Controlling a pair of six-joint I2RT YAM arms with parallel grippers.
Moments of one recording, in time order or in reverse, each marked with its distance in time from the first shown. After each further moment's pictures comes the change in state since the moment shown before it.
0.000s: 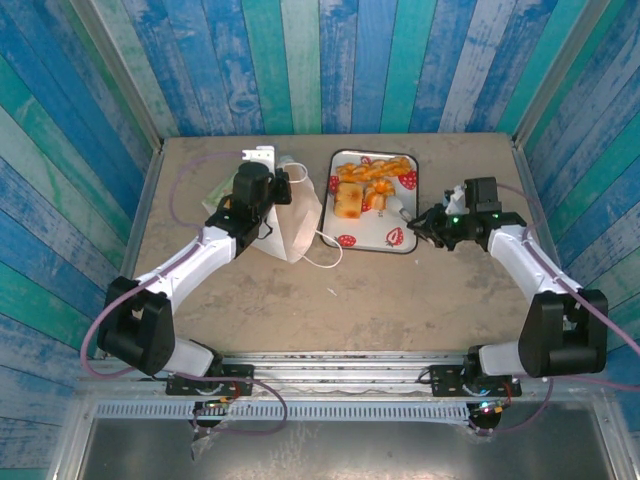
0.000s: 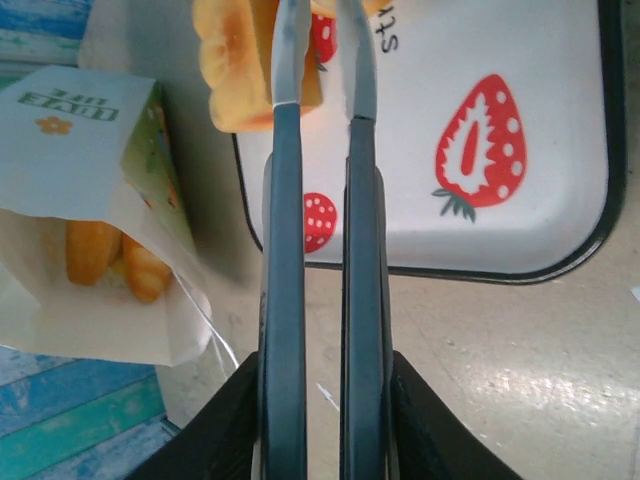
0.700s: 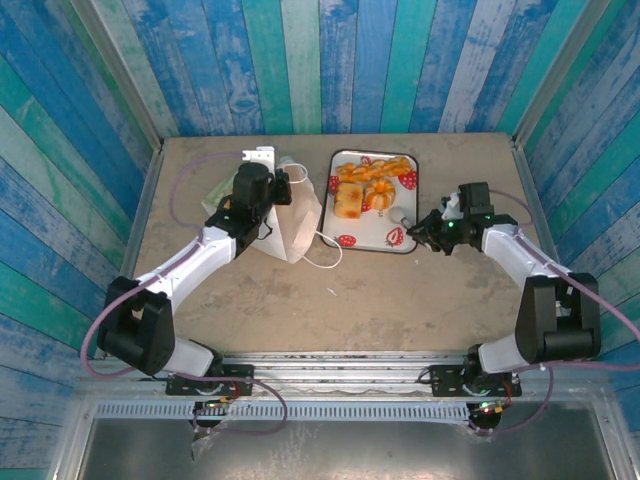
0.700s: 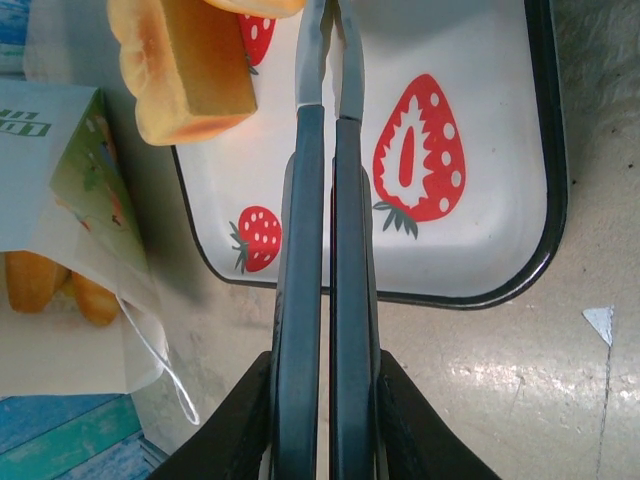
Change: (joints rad) left arm 0.000 0.000 -0.003 0.000 0.006 0.000; right arm 0.006 0.092 -0.034 0.073 0.031 0.003
